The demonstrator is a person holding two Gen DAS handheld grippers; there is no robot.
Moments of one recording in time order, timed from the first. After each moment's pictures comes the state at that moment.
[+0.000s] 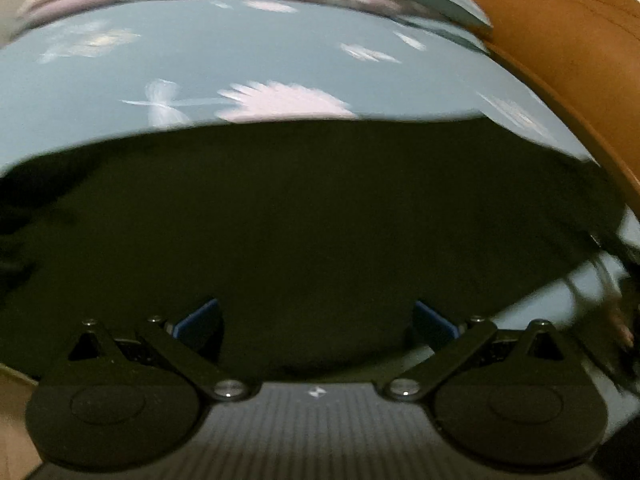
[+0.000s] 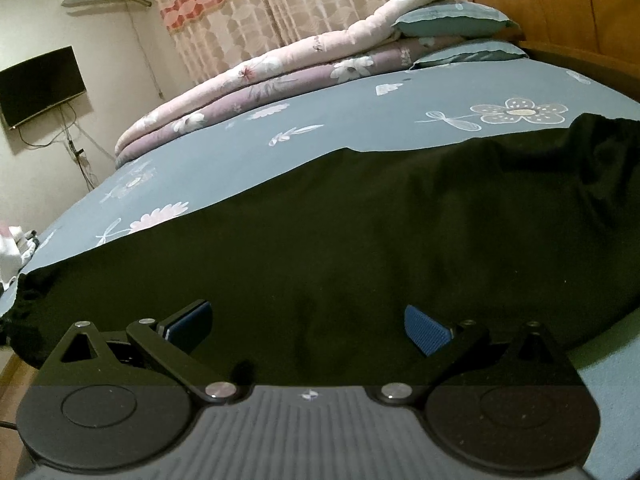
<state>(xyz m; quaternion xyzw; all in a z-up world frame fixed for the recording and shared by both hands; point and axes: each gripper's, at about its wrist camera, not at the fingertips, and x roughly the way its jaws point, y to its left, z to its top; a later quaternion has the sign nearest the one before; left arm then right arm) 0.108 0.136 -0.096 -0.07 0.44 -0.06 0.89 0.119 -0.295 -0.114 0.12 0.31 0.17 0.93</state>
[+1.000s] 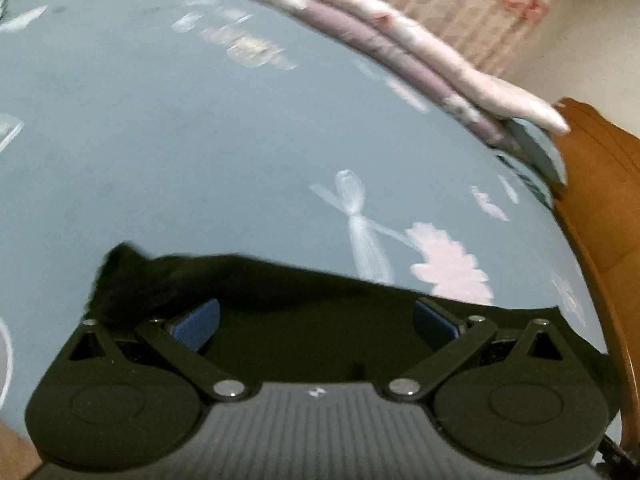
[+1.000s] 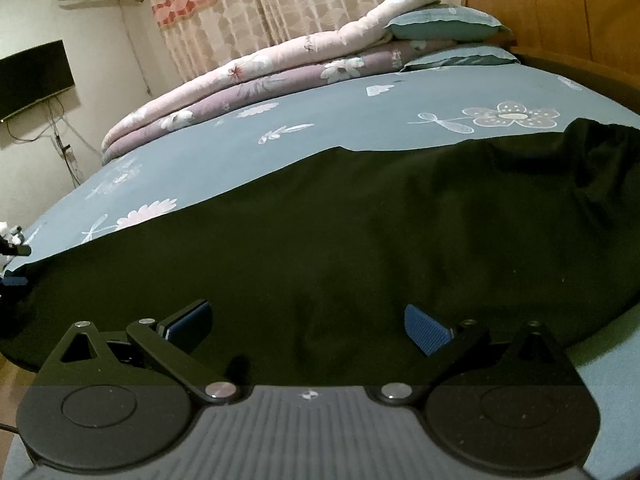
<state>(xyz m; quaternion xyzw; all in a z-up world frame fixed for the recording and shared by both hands) 0.173 0.320 -0.108 -0.27 0.38 0.02 0.88 0.119 -0.284 -0.116 0.10 0.31 0.15 0.93</state>
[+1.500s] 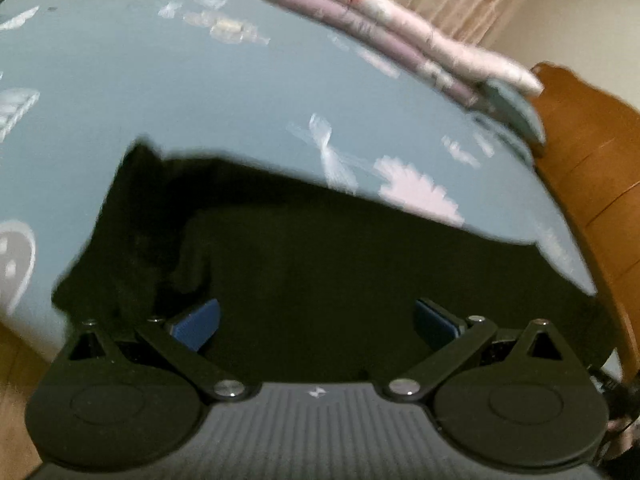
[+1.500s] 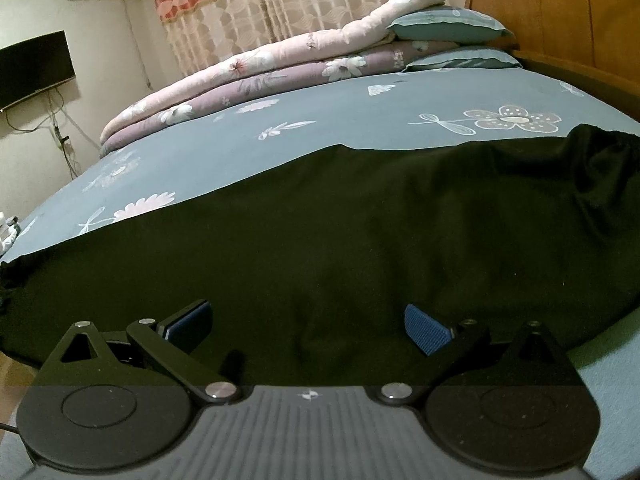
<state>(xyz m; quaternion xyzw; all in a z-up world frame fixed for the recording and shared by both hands) 0.104 0.281 -0.107 -0.22 0.39 -0.02 0.89 0.120 -0.282 -0.117 0.09 0.31 0.15 0.93</state>
